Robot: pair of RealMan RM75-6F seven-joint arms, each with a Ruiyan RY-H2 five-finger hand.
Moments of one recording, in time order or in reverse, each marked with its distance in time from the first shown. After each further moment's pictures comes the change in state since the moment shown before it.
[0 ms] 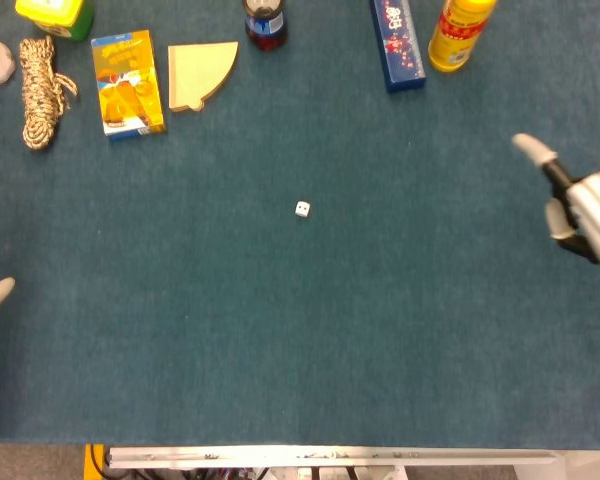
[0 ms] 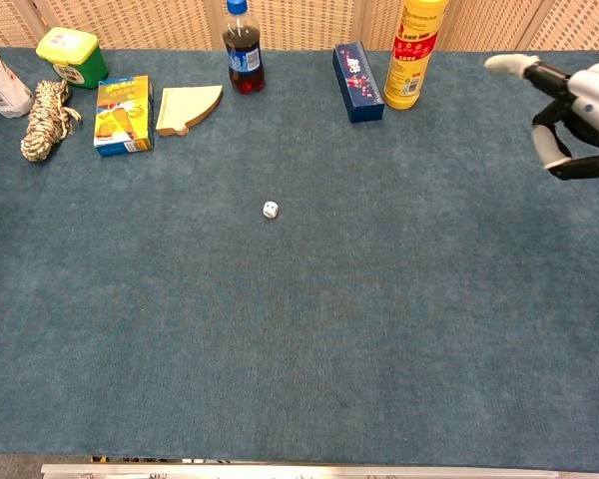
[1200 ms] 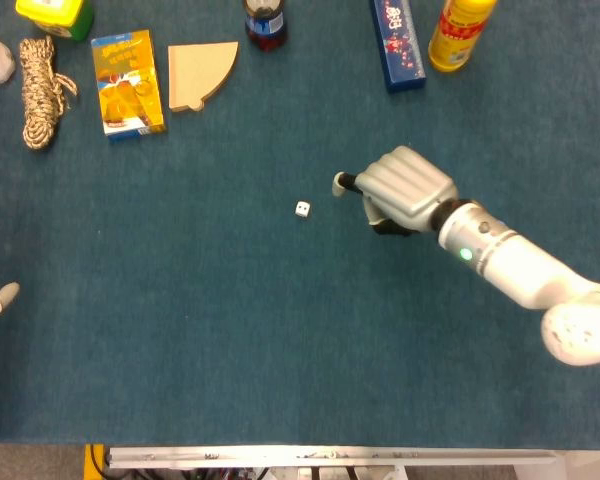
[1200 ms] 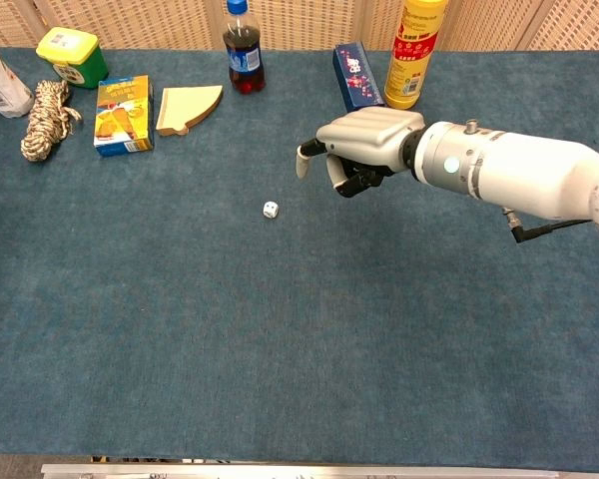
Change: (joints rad) left arm 0.006 0.010 0.011 -0.022 0.024 0.010 0.022; right arm 0.644 -0.281 0.037 0.100 0.781 -0.486 -0.343
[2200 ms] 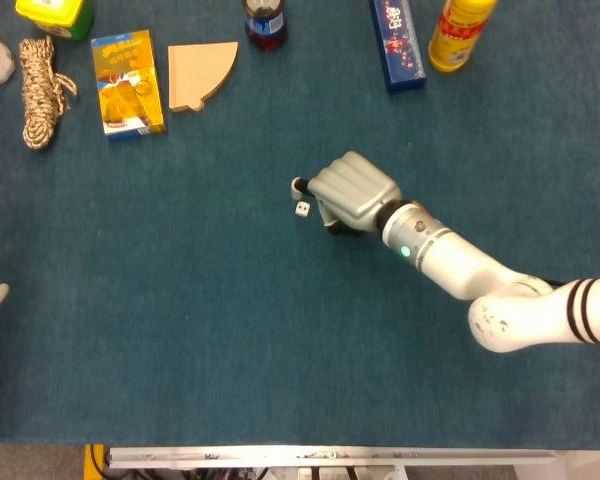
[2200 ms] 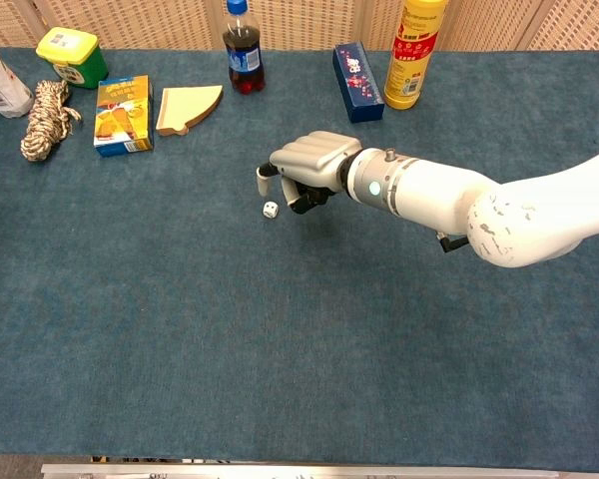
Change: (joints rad) left arm 0.020 0.003 -0.002 0.007 0.001 0.030 -0.017; right arm 0.146 -0.251 -0.061 0.277 0.032 0.013 0.063
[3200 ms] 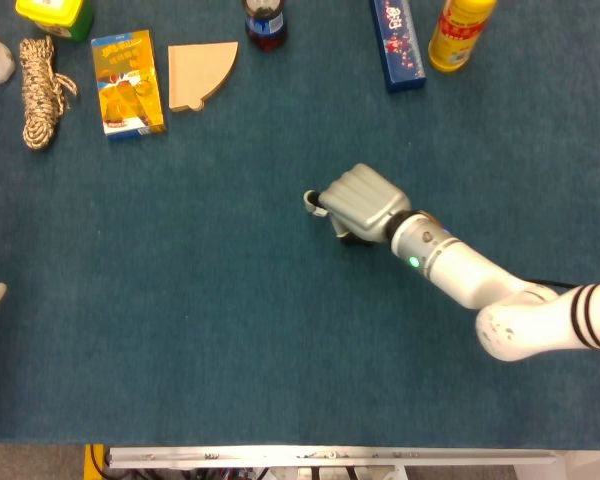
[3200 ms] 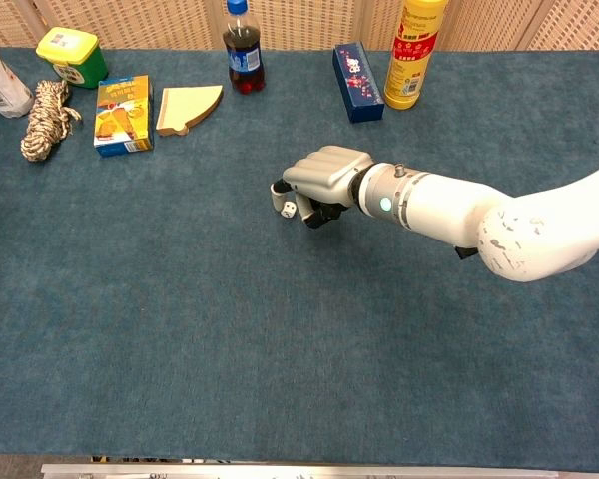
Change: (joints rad) left arm 0.005 -0.006 -0.003 0.020 0.009 0.008 -0.022; right arm 0.008 0.022 -0.083 -0.044 0.037 0.047 -0.041
